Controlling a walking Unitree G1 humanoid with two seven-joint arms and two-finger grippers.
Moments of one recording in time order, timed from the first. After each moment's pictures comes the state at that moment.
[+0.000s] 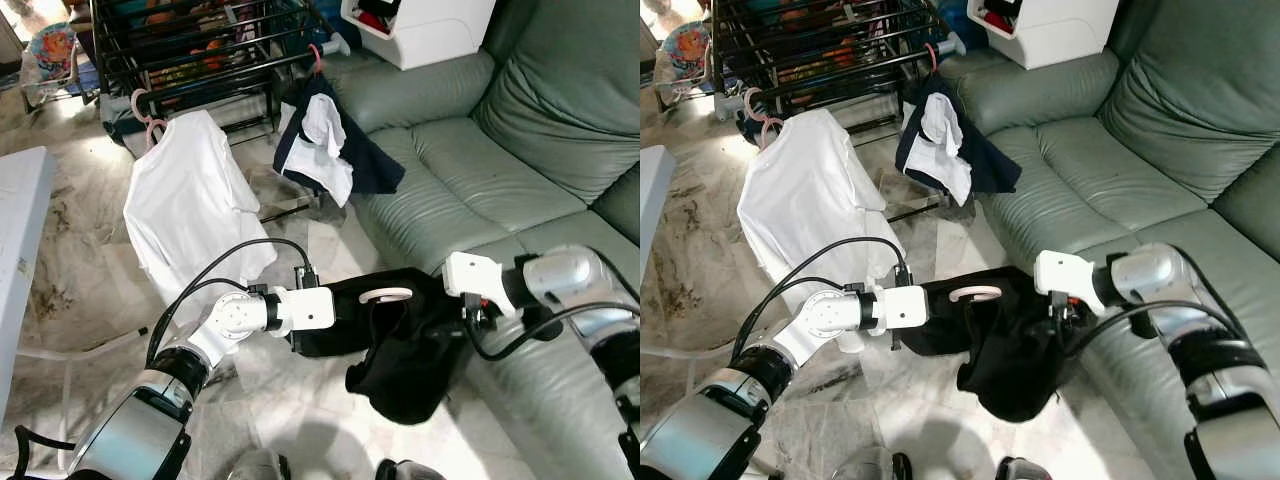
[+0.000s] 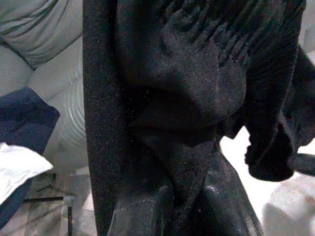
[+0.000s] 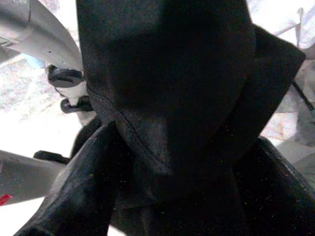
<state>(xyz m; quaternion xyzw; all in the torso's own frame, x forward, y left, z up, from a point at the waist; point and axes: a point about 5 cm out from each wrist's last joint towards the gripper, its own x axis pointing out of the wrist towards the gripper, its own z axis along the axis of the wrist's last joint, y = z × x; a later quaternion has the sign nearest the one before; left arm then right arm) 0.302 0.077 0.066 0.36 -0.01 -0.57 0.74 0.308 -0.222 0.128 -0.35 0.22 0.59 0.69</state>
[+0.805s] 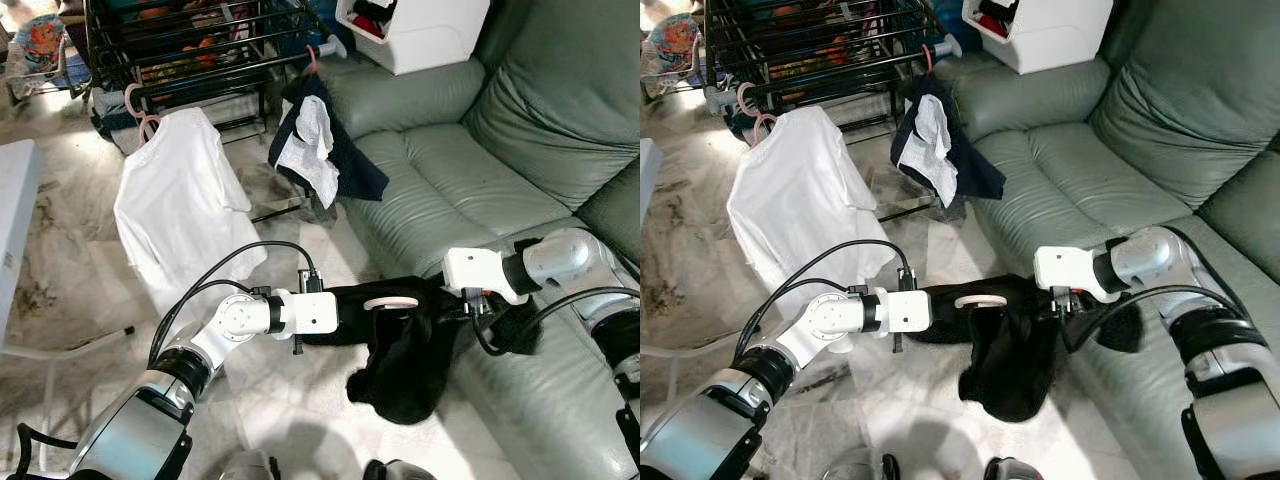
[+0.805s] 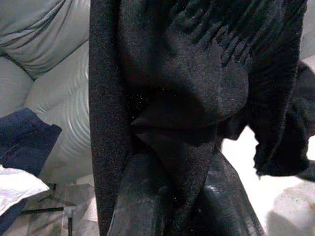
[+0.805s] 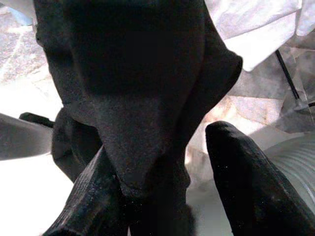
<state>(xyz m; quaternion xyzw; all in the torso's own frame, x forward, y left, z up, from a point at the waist) 0.300 0.074 0.064 0.37 -0.01 -0.57 0.73 0.319 -0.225 0.137 -0.41 0.22 0.59 0.66</state>
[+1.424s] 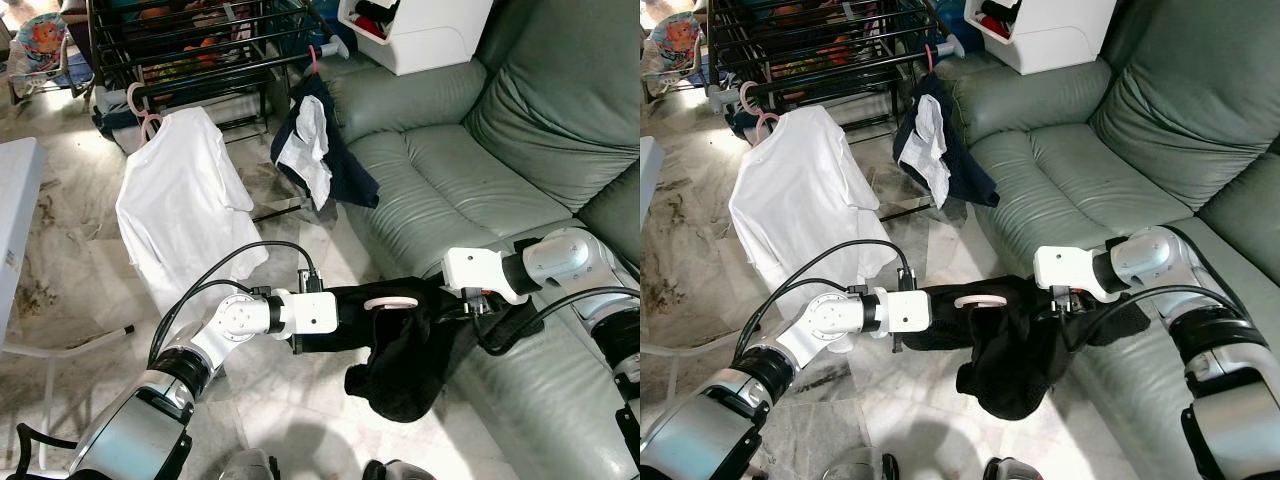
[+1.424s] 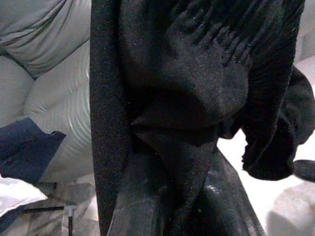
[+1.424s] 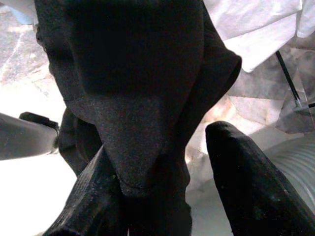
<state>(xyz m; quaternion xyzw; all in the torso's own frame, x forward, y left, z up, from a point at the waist) 0.300 0.074 0.064 0.37 -0.01 -0.57 0.73 0.319 -0.225 0.137 -0.41 0.22 0.59 0.66</state>
